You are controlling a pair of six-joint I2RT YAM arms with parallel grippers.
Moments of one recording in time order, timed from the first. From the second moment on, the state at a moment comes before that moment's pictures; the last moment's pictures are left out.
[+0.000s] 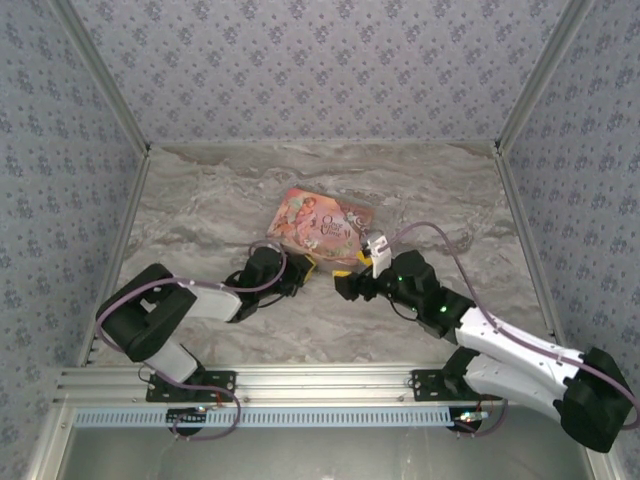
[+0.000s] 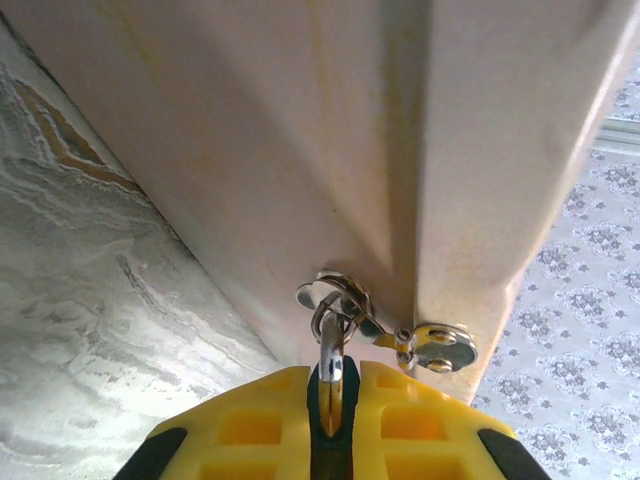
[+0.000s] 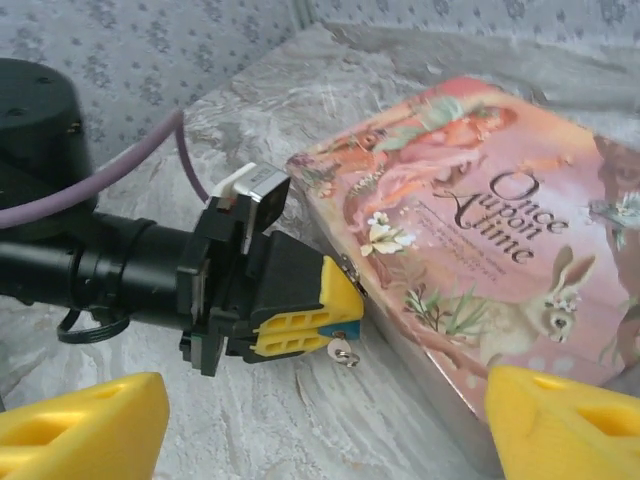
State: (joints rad) left arm -0.74 1.56 0.44 0.66 0.14 -1.59; right arm 0.82 0.90 0.47 0.10 -0.06 0.19
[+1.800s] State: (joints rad) left arm -0.76 1.49 0.56 0.47 0.18 -1.65; right arm 0.99 1.43 0.51 0.45 0.31 -0.55
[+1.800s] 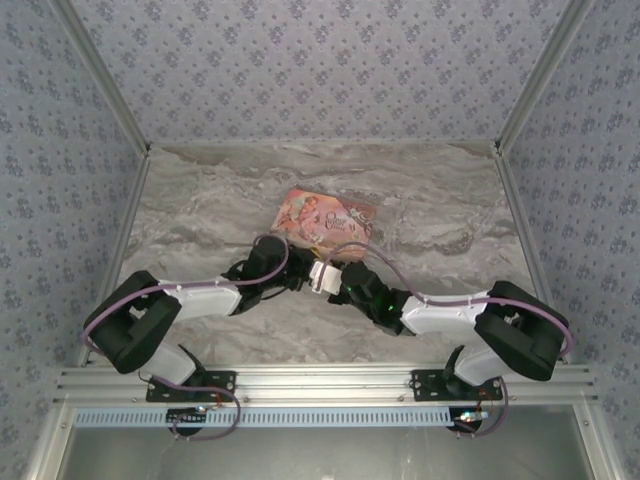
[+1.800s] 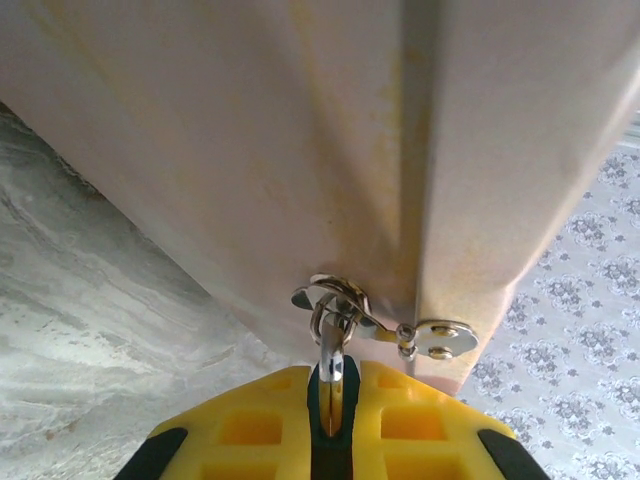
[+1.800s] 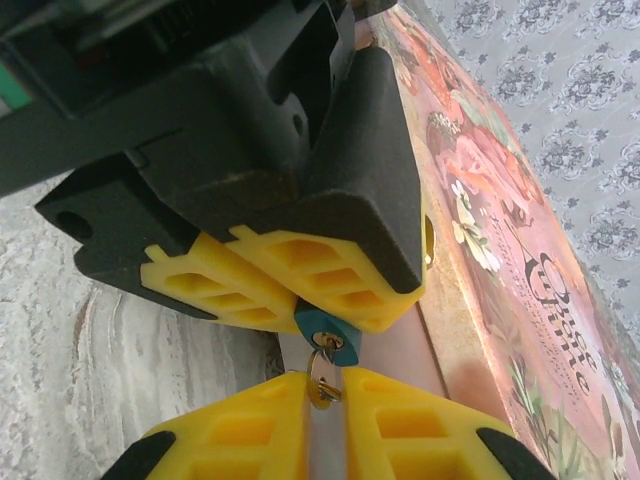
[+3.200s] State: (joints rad) left arm -0.76 1.52 0.57 0.50 0.17 -1.67; right arm 0.89 1.39 0.49 0.47 0.13 0.20
